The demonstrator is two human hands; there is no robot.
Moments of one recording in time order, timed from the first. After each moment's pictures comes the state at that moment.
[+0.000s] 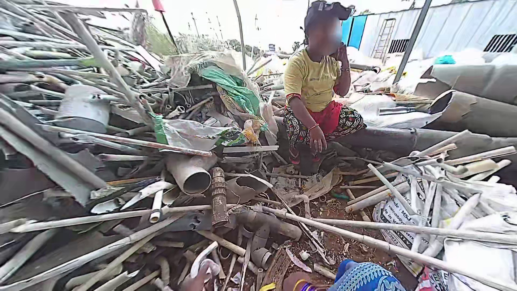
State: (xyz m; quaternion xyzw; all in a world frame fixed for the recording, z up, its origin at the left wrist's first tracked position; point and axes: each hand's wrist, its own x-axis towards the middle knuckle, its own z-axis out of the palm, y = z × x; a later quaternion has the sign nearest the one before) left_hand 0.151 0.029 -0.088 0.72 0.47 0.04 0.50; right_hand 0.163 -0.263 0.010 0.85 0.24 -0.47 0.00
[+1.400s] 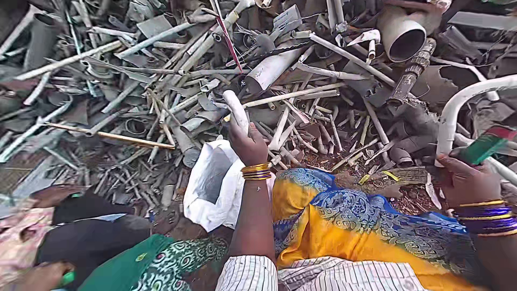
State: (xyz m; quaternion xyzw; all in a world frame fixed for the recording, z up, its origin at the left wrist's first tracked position) left_hand -0.181 0.017 0.107 0.69 0.54 0.49 0.03; right_hand 0.115 -0.253 0.015 0.60 0.11 -0.22 -0.76
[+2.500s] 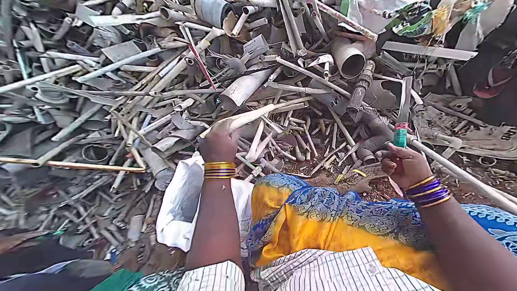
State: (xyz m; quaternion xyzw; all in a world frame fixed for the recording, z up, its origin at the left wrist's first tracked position) left_hand -0.177 0.003 0.174 0.83 0.52 0.20 0.00; right_hand 0.115 -0.271 0.050 0.50 0.02 -0.40 -0.77
